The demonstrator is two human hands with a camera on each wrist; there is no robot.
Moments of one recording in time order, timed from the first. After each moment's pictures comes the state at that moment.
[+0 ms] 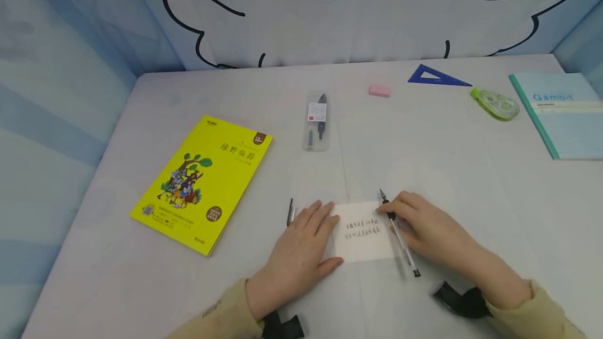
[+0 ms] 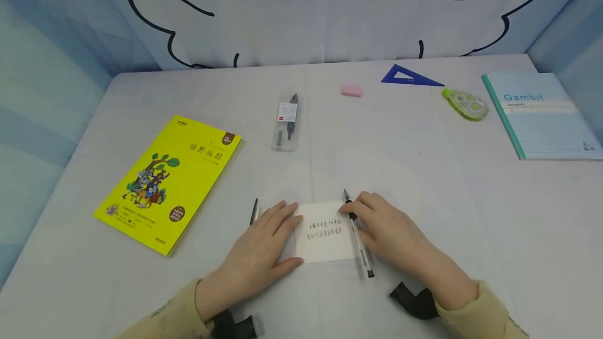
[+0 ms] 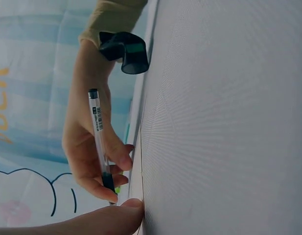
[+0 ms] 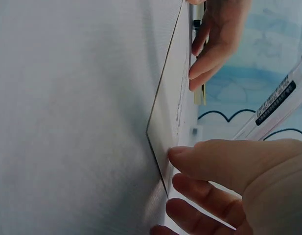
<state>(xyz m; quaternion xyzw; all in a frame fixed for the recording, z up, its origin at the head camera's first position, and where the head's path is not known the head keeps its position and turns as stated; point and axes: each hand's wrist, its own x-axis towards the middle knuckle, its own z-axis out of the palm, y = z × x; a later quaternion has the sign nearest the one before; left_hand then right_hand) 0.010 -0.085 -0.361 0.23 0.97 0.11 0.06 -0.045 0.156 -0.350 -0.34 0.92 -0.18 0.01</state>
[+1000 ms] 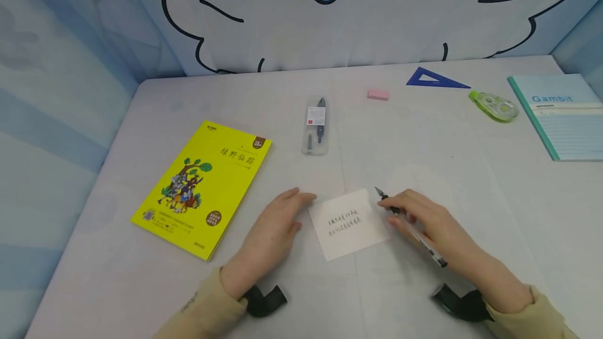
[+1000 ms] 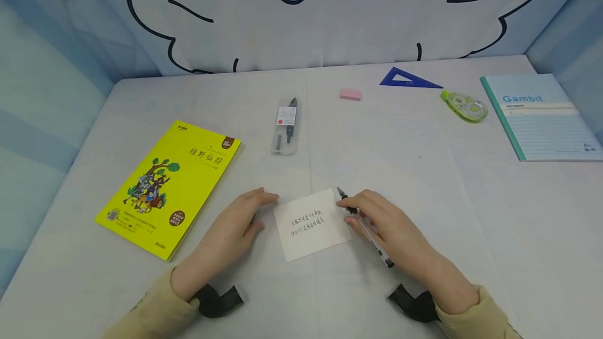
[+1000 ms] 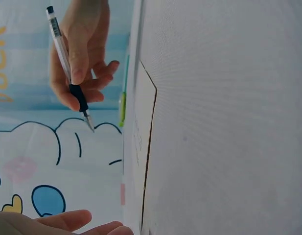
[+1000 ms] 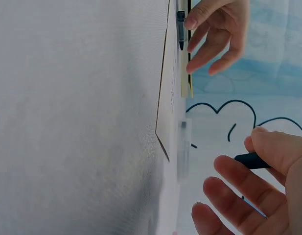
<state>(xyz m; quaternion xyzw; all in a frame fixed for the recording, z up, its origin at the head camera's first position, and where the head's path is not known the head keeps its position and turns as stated) -0.013 -0.117 -0.345 0.13 0.96 0.26 0.03 -0.045 0.157 -0.345 -0.36 0.86 -0.34 -0.06</state>
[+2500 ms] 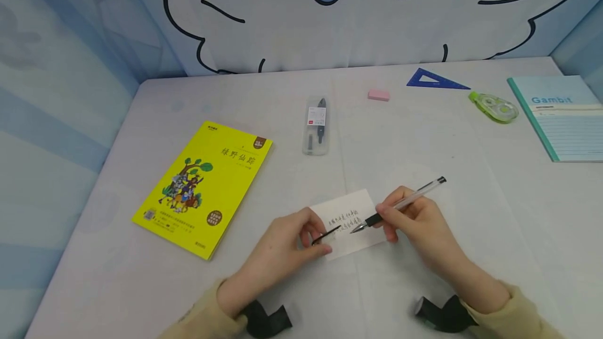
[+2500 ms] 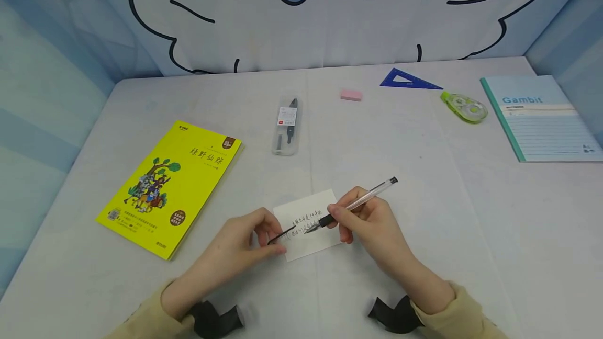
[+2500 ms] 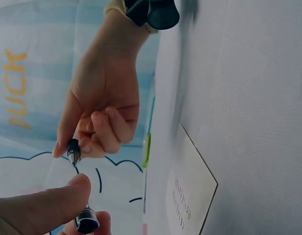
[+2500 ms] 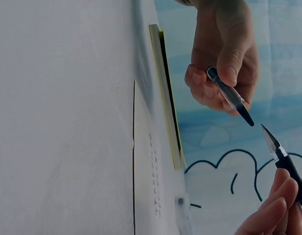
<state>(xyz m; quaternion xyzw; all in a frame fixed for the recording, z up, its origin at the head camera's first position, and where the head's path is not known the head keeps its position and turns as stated) 0.002 -0.107 -0.322 0.12 0.89 0.42 0.12 -0.036 0.128 -0.331 -0.10 0.73 -0.65 0.15</state>
